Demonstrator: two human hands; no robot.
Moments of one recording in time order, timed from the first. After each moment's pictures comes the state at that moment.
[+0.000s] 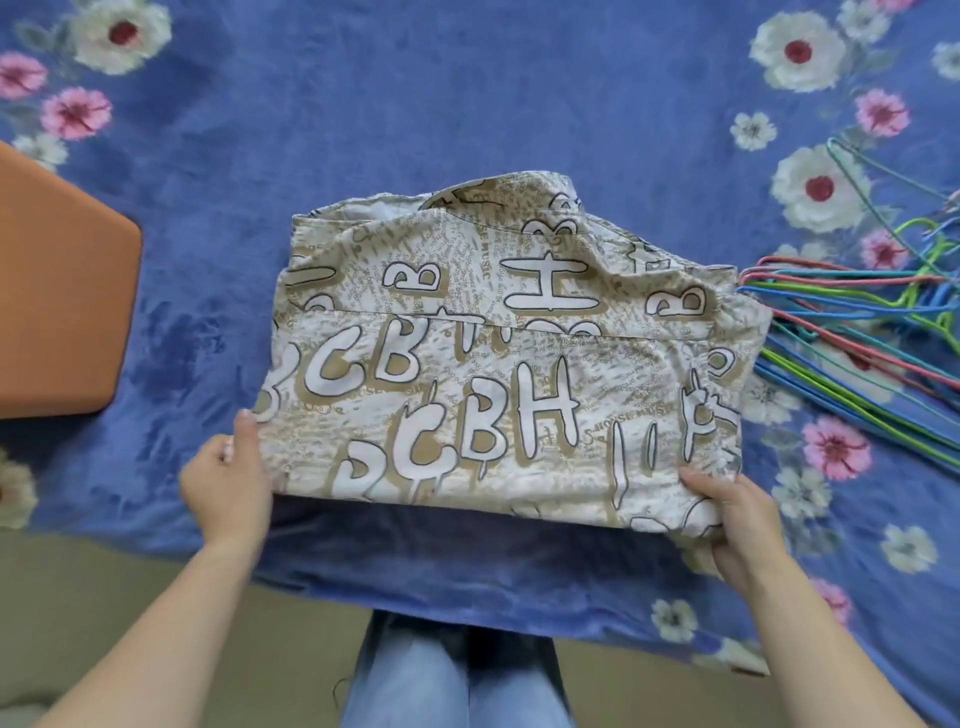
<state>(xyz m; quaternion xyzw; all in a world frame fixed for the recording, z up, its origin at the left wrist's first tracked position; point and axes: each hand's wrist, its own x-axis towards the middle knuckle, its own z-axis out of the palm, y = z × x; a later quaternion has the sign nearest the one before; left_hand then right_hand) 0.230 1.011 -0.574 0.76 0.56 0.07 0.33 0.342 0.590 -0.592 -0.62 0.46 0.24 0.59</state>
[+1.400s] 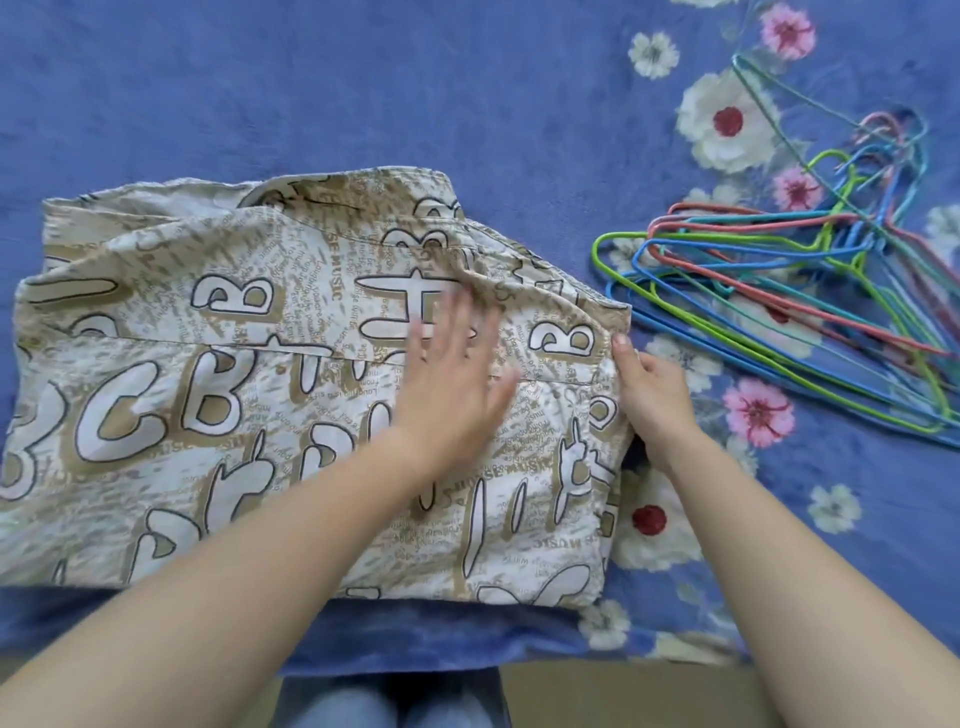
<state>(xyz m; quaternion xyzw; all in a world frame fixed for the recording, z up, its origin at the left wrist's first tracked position) 0.386 0.791 -0.629 0.96 -0.02 -0.21 0.19 0.431 0.595 -0.620 -0.83 0.27 0.22 0.44</state>
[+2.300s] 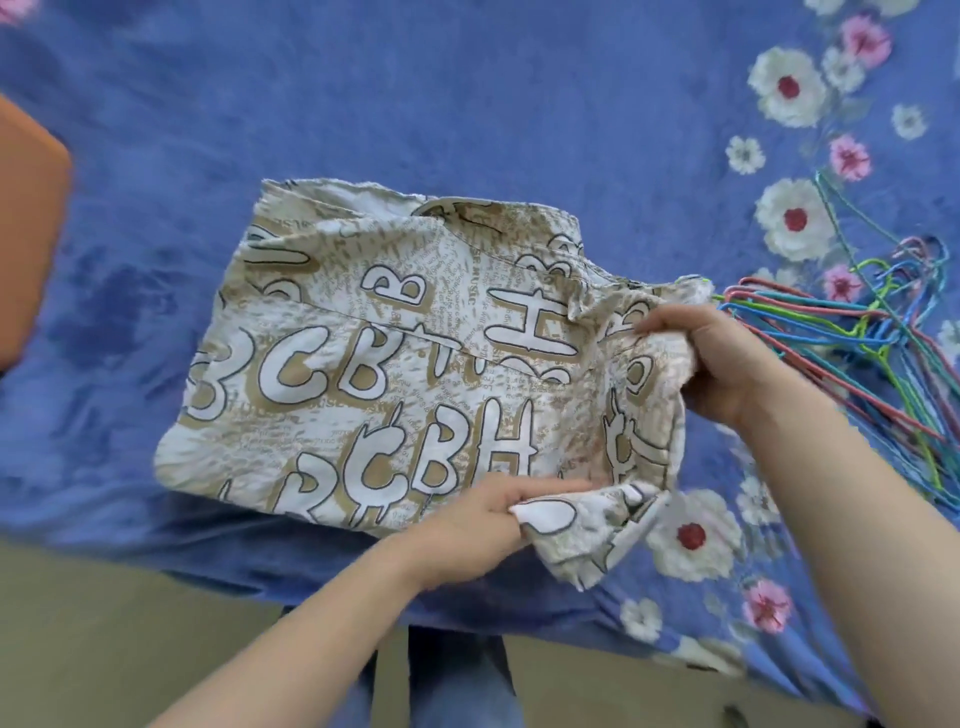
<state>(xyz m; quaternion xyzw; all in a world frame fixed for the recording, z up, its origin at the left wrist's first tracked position) 0.277 0.853 -0.538 0.55 0.08 -0.40 0.73 0.469 0.691 -0.504 -0.67 0.29 0.41 0.55</state>
